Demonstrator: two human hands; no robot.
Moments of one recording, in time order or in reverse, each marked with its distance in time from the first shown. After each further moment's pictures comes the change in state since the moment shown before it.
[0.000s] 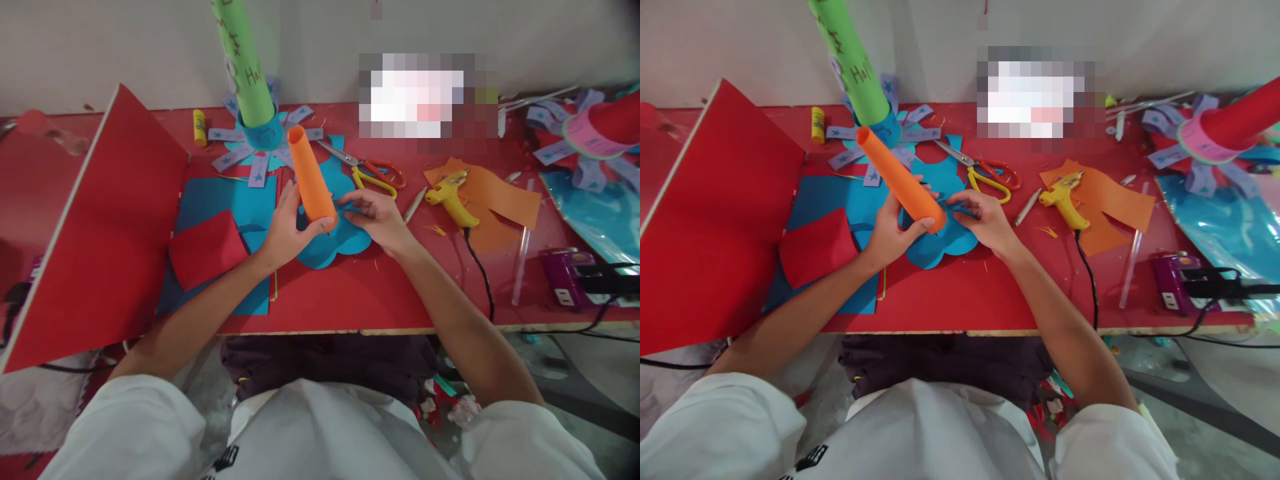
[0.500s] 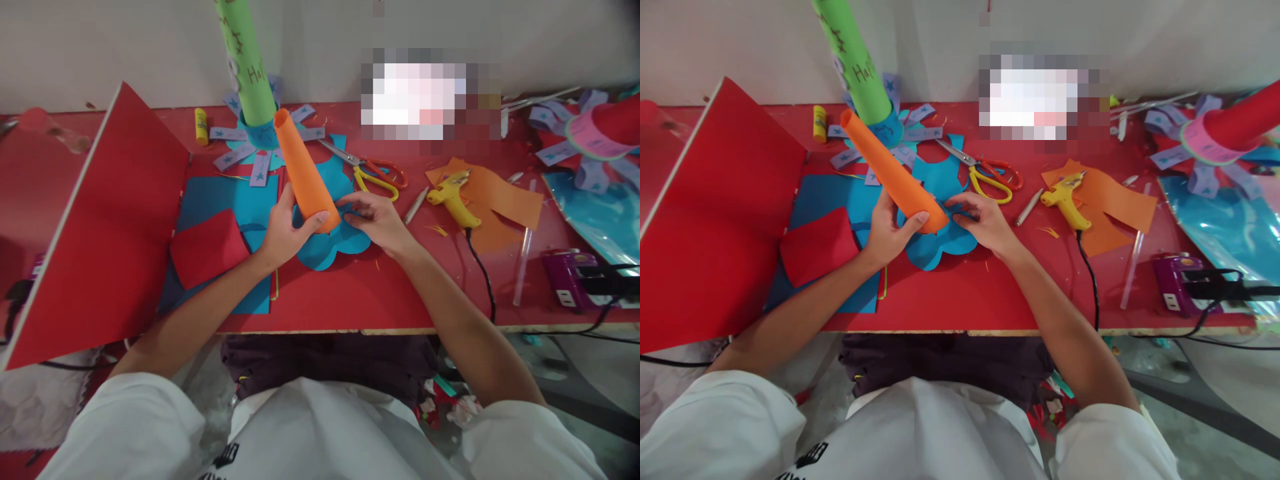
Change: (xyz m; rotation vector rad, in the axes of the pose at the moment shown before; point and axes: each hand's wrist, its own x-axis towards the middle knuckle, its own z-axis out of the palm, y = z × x) left_hand -0.004 -0.010 0.001 -0.128 0.105 -0.012; right_hand 0.000 0.005 0.002 -0.076 -0.032 0.004
